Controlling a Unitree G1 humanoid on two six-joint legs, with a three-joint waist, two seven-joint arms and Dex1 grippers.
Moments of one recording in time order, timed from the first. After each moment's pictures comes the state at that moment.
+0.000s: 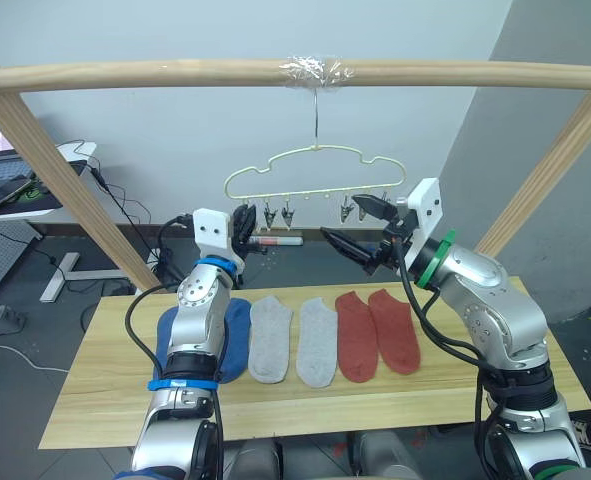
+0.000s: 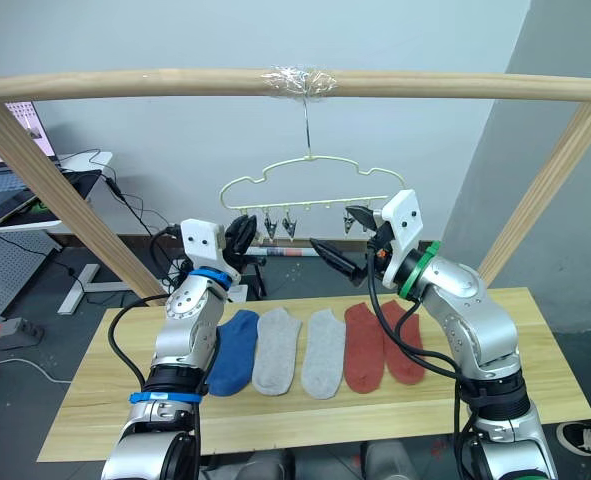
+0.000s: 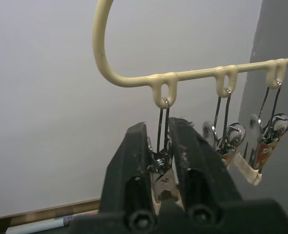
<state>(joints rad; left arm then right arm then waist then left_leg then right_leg) -0.49 0.16 0.14 0.37 -0.24 -0.07 -0.31 -0.45 -0.31 0.06 -0.35 0.41 0.58 0.58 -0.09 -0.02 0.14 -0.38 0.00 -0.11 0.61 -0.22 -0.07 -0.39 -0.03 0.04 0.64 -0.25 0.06</state>
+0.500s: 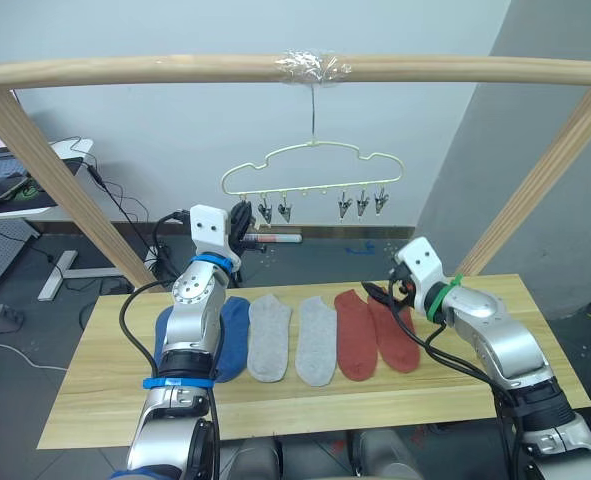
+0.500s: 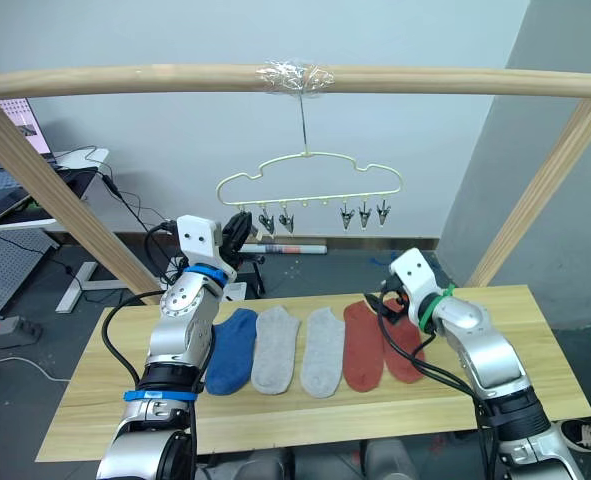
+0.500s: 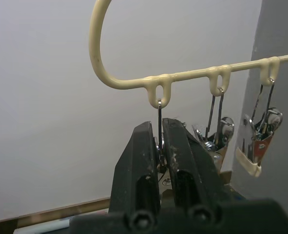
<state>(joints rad) -0.48 0.19 0.14 0.33 -0.24 -0.03 -0.31 -0.29 -0.46 0.19 -0.08 0.12 0.58 0.48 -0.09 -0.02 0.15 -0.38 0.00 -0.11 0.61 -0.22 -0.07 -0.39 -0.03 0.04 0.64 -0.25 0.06</state>
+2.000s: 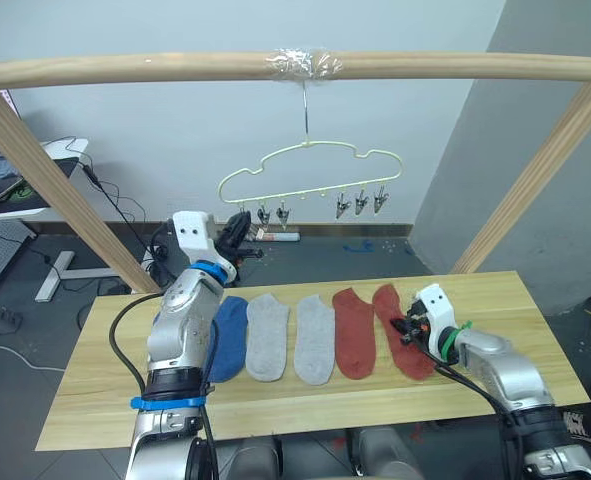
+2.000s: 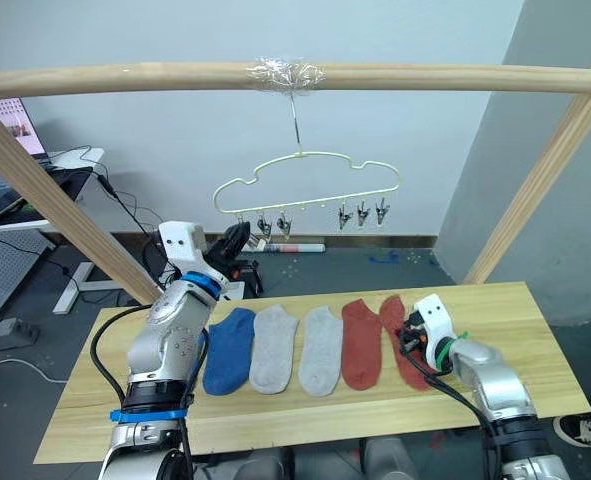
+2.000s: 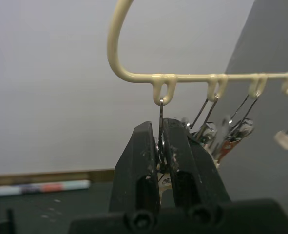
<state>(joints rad) -0.41 0.15 0.27 0.08 -0.62 0.42 -0.31 -0.18 -0.42 0.04 -0.07 0.31 0.74 0.66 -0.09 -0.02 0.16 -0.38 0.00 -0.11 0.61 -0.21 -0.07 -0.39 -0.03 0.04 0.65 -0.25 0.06</state>
